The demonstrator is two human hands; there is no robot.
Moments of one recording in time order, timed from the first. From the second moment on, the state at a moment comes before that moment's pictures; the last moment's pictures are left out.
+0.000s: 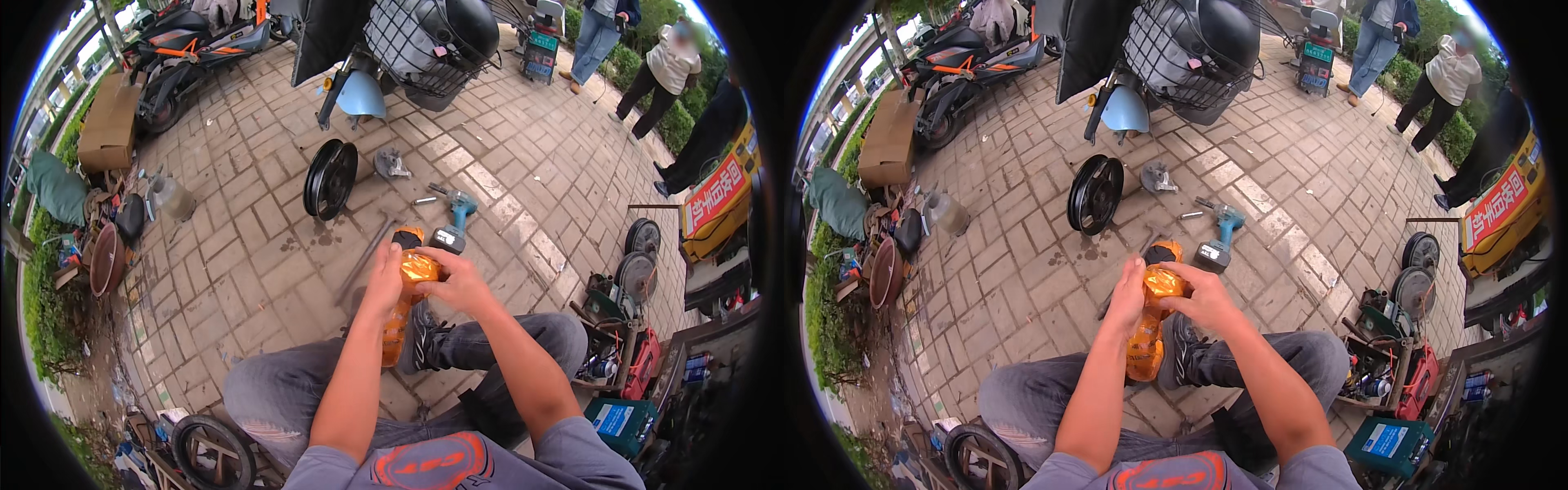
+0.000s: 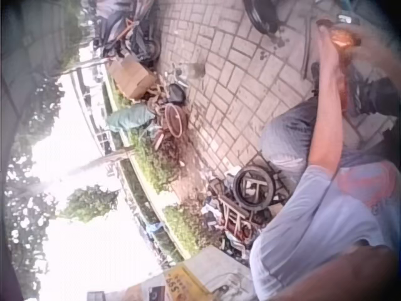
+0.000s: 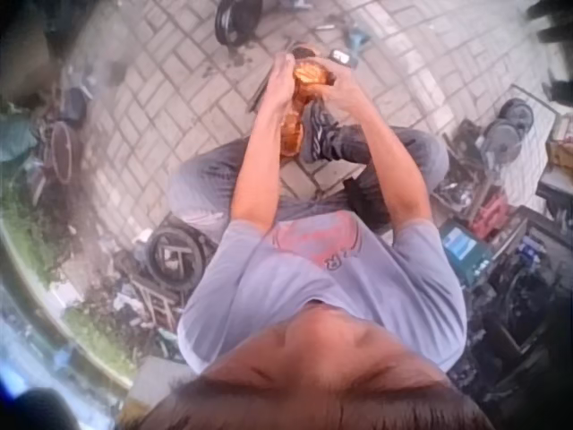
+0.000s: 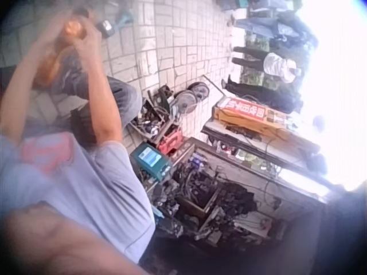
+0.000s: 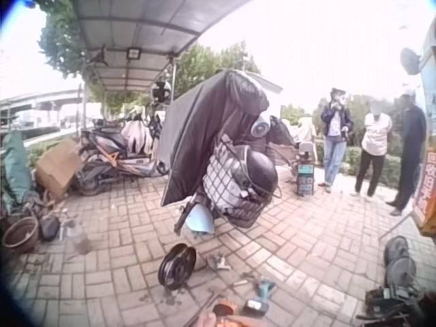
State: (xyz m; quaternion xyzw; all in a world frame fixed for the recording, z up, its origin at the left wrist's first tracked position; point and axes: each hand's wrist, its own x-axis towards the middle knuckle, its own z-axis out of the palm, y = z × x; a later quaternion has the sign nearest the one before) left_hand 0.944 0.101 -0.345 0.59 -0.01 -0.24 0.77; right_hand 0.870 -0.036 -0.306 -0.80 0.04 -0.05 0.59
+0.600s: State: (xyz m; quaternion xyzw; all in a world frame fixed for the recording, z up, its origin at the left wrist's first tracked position) left_hand 0.949 0.131 -0.325 0.64 0.01 -0.18 0.74; right_hand 0.850 -0.034 -0.326 -0.82 0.13 -0.02 0.56
